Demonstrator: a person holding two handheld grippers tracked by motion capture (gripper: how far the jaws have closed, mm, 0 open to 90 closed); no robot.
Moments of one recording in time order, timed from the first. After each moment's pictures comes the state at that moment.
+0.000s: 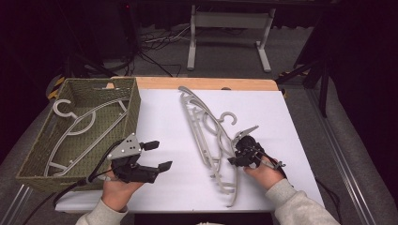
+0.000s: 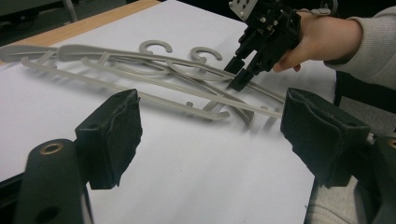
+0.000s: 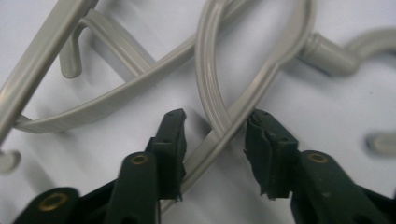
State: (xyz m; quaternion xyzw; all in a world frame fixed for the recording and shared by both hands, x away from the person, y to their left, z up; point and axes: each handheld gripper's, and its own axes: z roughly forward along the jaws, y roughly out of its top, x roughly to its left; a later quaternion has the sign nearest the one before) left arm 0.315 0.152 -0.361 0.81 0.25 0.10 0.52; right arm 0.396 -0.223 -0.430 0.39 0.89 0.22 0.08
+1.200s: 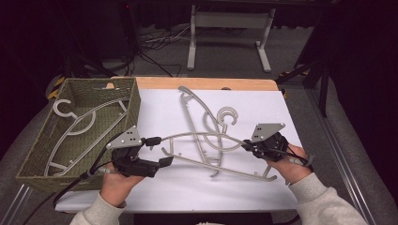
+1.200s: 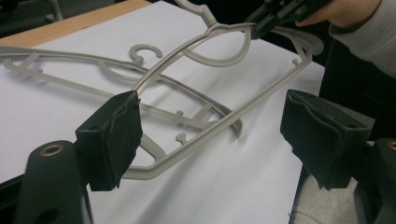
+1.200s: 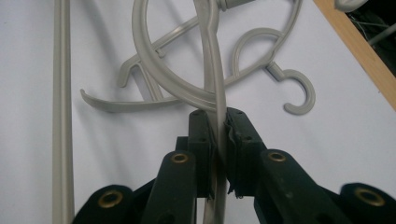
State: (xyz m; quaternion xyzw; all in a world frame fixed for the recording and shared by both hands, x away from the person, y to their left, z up) left arm 0.325 0.146 -0.343 0.82 0.25 0.07 0.52; right arm 0.358 -0.249 -0.339 0.18 0.92 0.28 0.21
